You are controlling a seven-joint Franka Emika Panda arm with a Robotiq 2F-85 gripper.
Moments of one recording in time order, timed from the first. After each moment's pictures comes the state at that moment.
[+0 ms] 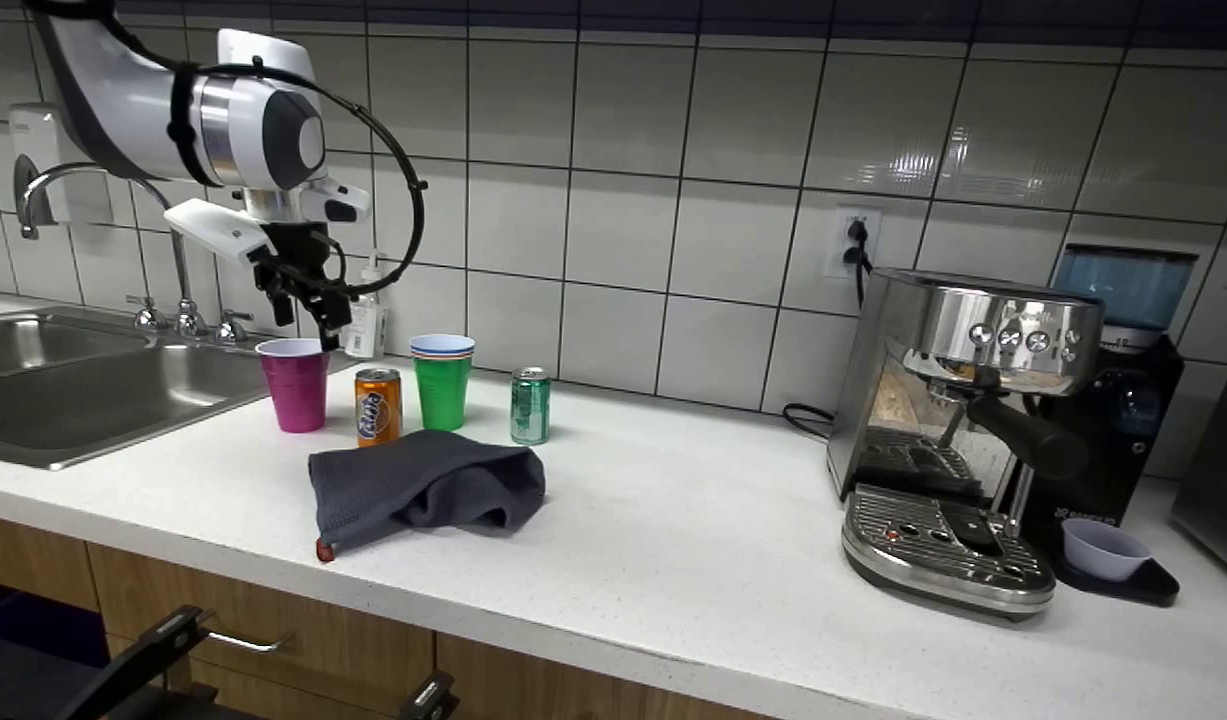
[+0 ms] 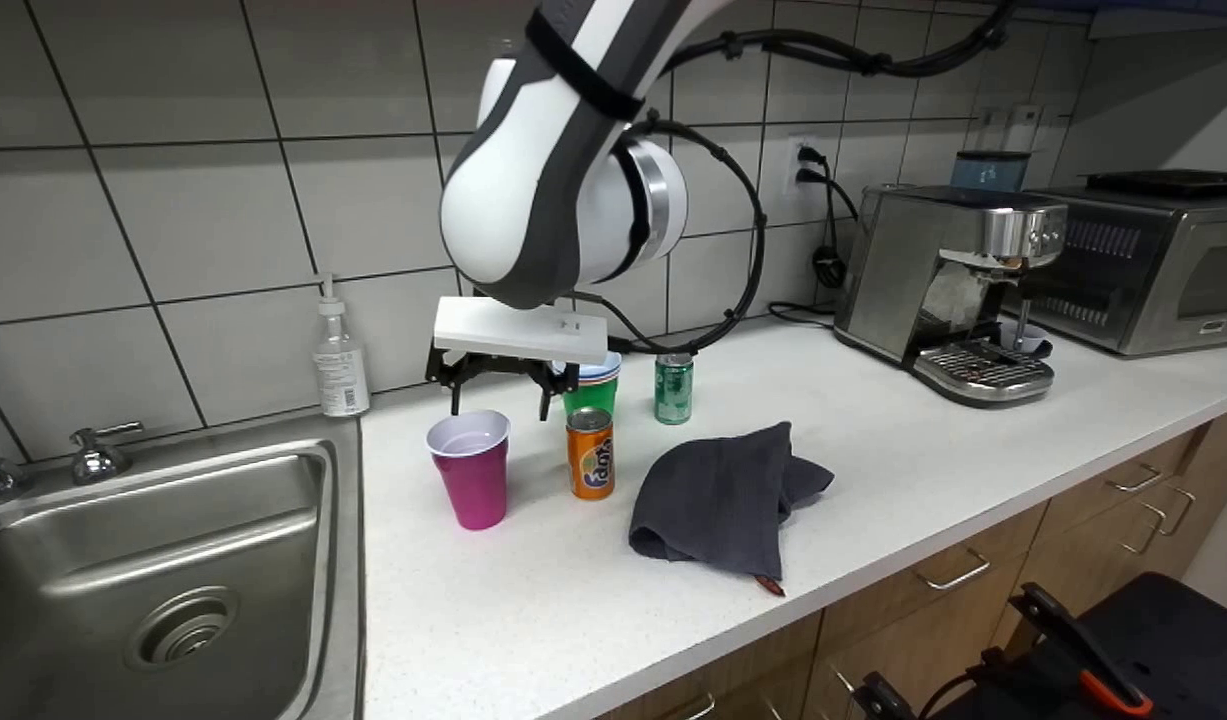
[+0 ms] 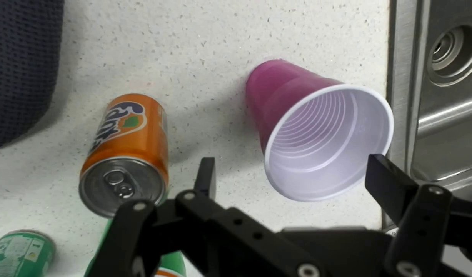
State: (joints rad) arm 0.32 0.33 0.12 -2.19 -0.03 2.81 0.67
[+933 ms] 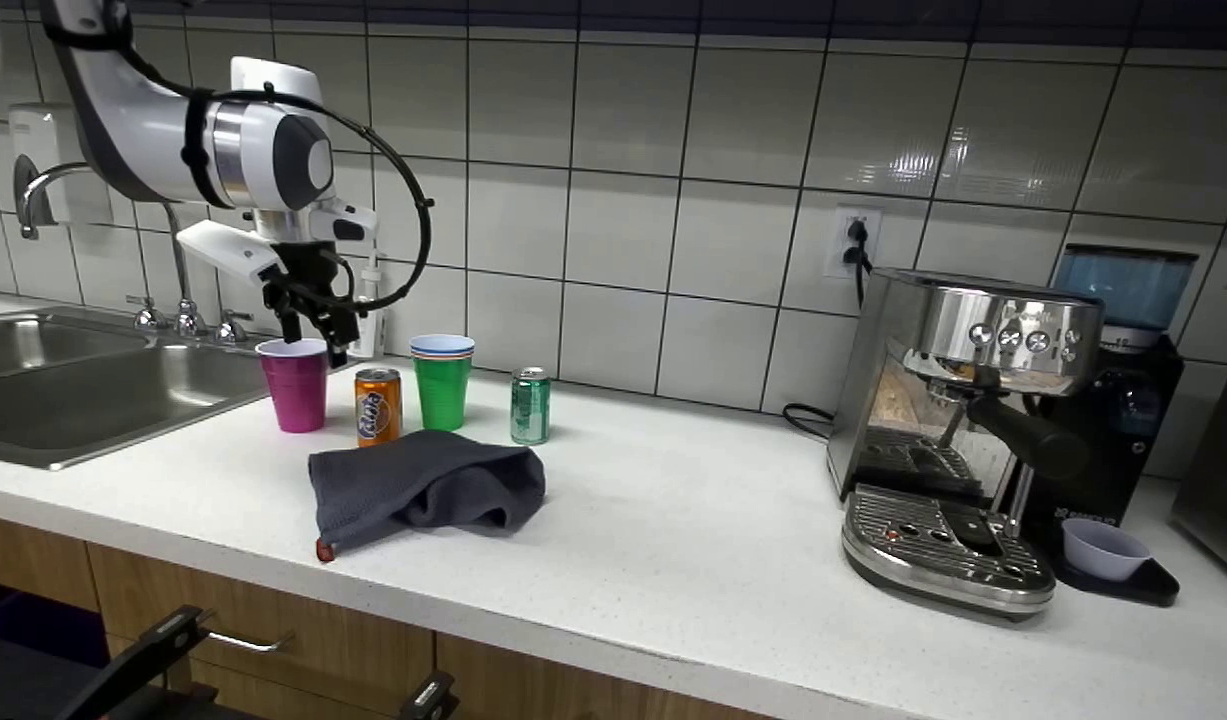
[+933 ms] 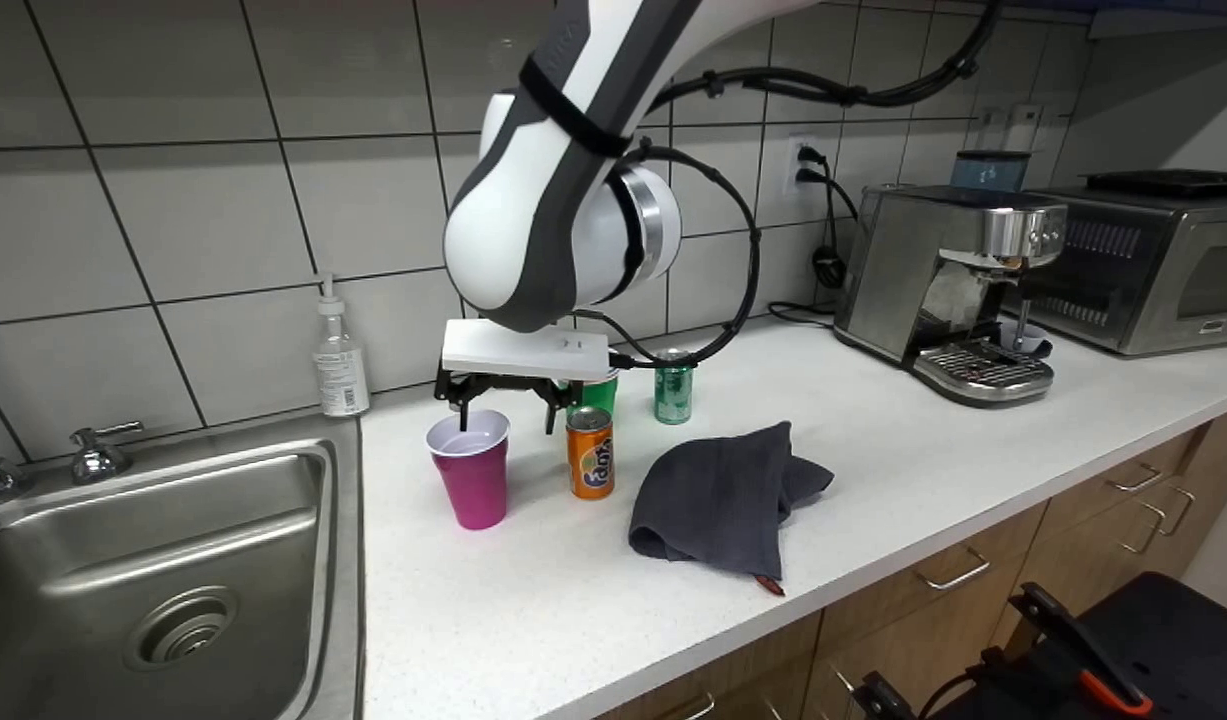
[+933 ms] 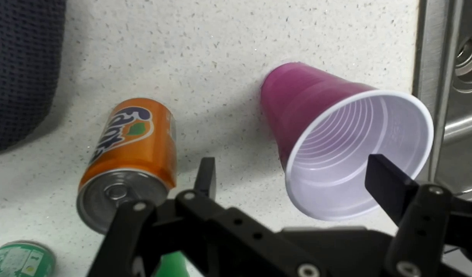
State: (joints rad) arm 0.34 0.39 0.08 -2.16 -0.03 2.81 0.66
